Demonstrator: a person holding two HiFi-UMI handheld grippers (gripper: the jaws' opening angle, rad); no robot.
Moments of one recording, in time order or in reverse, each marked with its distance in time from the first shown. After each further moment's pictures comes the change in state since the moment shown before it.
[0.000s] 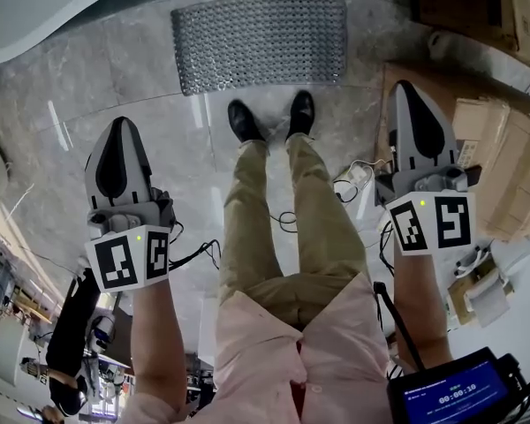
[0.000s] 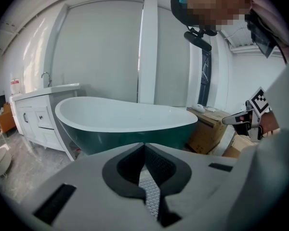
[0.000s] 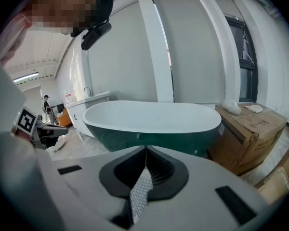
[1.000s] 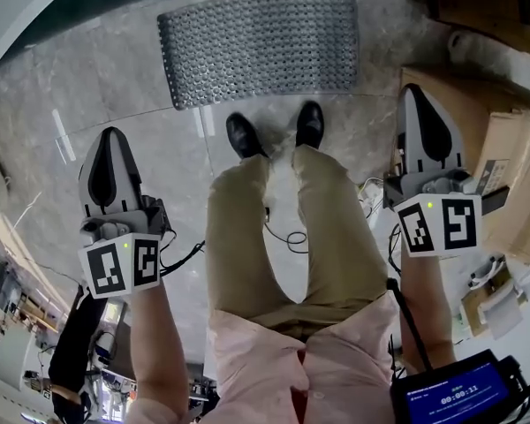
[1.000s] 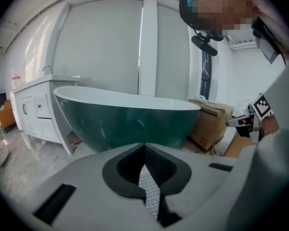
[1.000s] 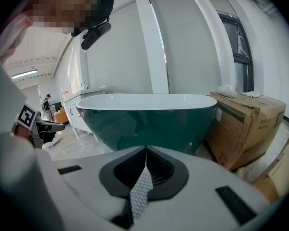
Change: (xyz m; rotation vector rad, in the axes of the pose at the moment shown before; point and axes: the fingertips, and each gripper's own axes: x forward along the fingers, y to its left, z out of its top) left arm 0.045 0.003 -0.075 0.005 -0.016 0.014; right arm 0.038 -0.041 -0.088 0.004 -0.028 -0.024
